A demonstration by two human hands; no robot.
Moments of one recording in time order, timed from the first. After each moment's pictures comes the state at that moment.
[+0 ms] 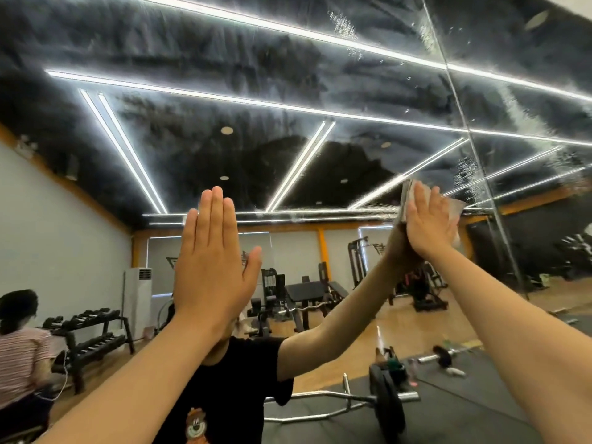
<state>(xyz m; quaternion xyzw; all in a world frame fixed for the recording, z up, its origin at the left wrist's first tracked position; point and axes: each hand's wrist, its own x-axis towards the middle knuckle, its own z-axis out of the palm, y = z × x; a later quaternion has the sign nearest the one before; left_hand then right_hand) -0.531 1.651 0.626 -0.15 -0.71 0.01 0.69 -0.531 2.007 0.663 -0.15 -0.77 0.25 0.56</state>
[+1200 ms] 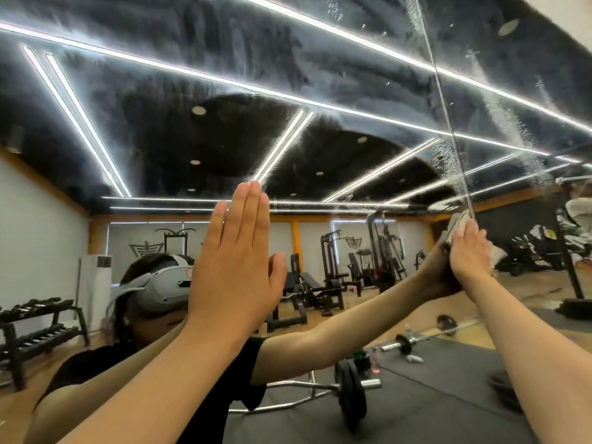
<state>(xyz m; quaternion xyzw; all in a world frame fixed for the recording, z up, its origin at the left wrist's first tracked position) -0.542 1.736 0.591 -0.21 -0.68 0.03 0.70 -0.550 2.141 0.590 -0.25 -0.72 0.31 0.57</state>
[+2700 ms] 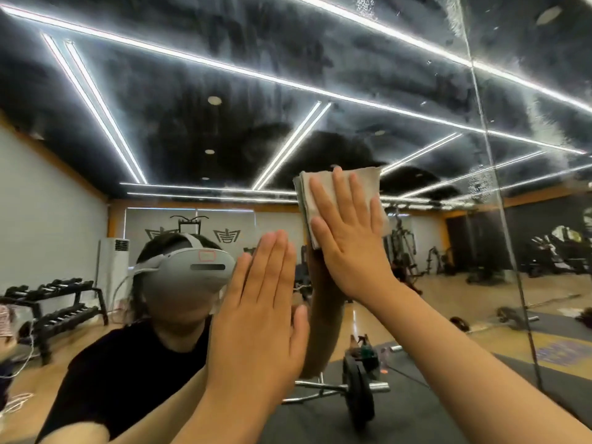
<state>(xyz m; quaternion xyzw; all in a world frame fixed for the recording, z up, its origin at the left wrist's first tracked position) -0.533 1.731 0.596 -0.25 -0.71 -0.01 0.66 -0.527 1.895 0.671 0.15 -0.78 0.07 0.61</state>
